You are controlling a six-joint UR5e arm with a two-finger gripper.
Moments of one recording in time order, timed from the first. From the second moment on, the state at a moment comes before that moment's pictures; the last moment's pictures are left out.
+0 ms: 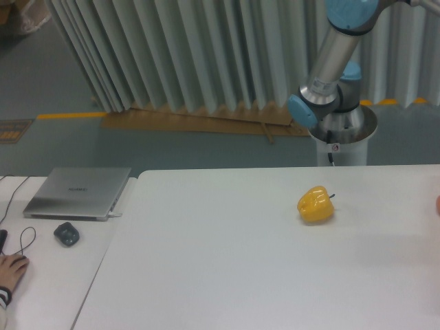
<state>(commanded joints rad) 2.97 -1.99 -1.46 -1.19 1.50 2.50</state>
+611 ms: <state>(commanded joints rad) 2.92 -1.91 -1.45 -1.24 1.46 2.39</state>
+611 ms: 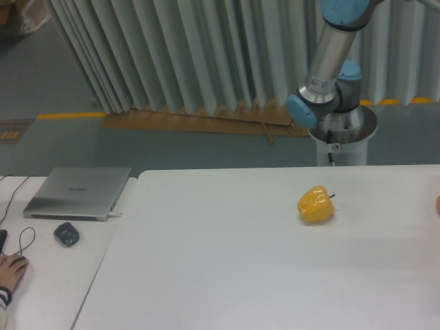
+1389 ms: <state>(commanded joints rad) 2.78 -1.77 -1.42 -1.50 1.47 2.11</state>
